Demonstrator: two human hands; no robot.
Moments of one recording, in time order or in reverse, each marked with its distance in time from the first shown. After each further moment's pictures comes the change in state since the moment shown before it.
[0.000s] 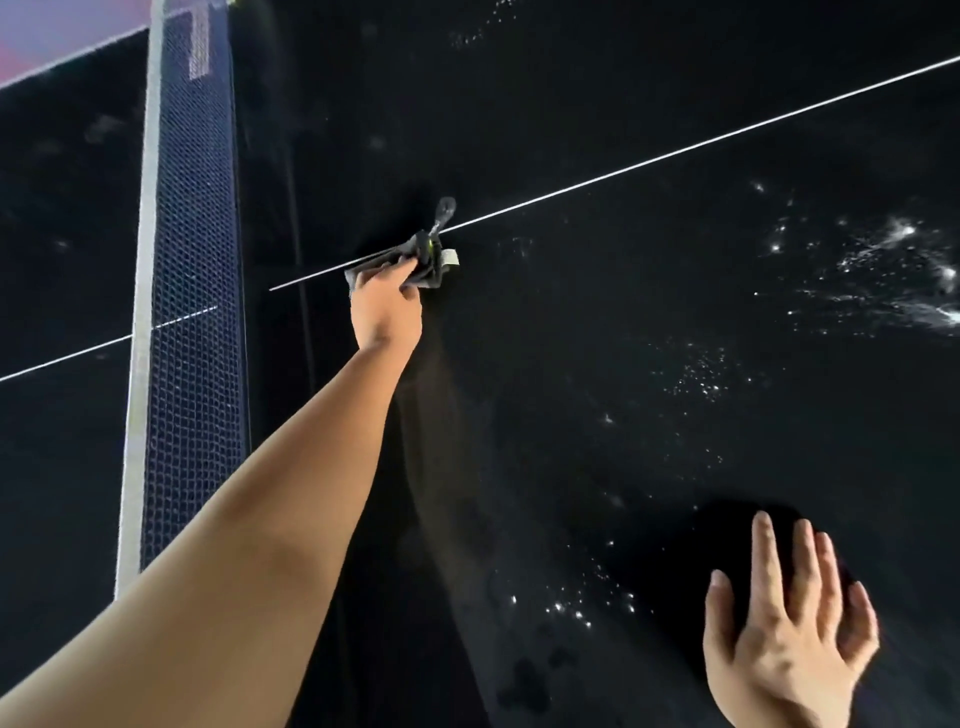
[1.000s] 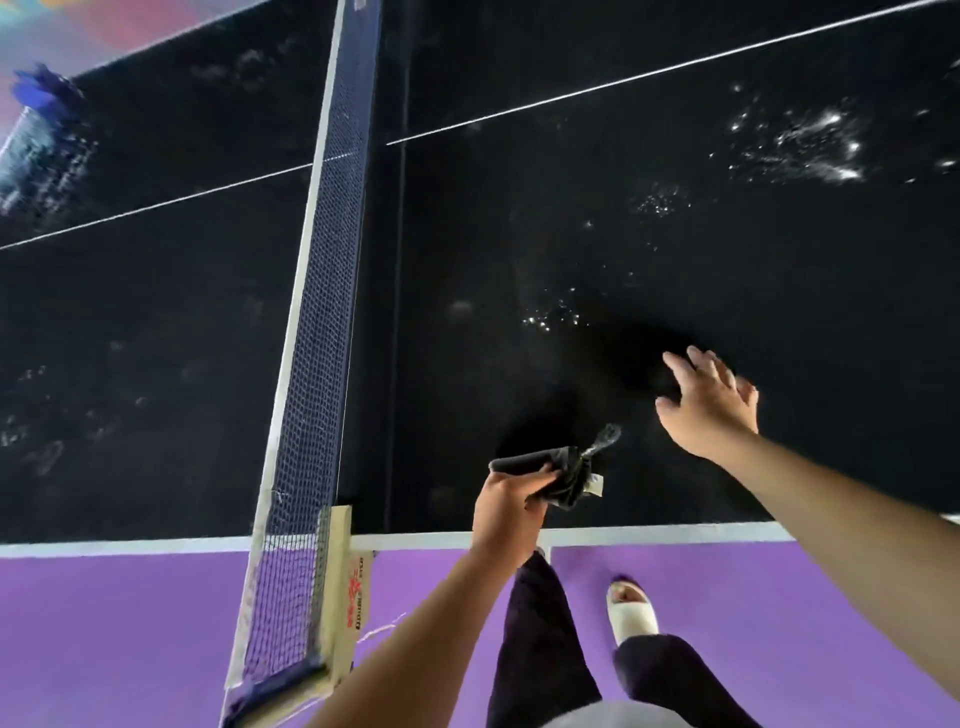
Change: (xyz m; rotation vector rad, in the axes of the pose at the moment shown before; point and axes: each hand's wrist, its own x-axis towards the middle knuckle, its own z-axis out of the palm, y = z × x) left_hand -0.605 0.029 -0.045 -0.153 -0.327 -0.071; right_hand -0.041 0.113 -0.072 0.019 -0.579 -0.386
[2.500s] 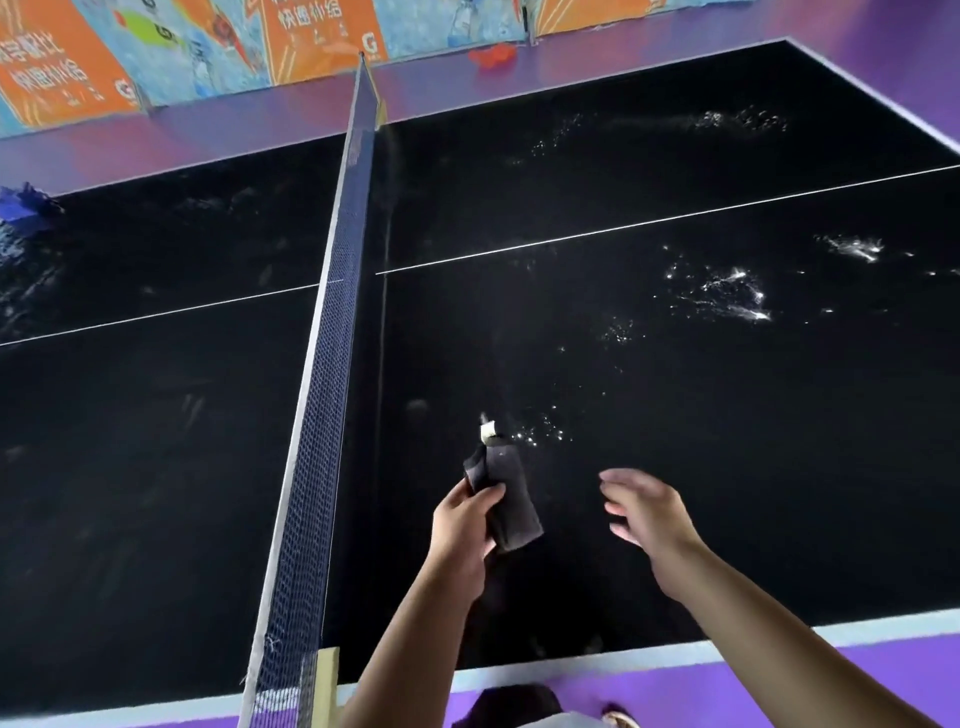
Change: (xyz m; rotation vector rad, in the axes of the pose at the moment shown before) left_hand 0.075 0.067 -0.117 -1.147 -0.004 -0.491; right_hand -0.058 -0.102 -0.048 1.202 -0.030 0.332
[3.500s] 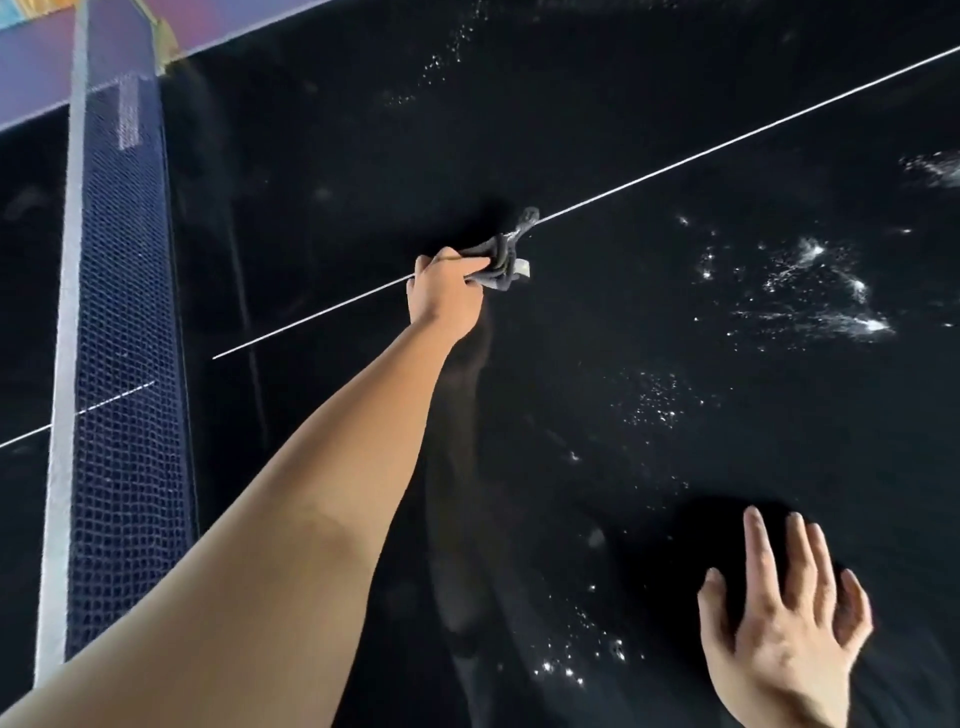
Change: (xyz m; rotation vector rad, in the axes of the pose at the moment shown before) left_hand 0.478 0.206 0.204 1.387 -0.113 0.752; right_hand 0.205 0.020 0.023 -1.026 0.835 -0.289
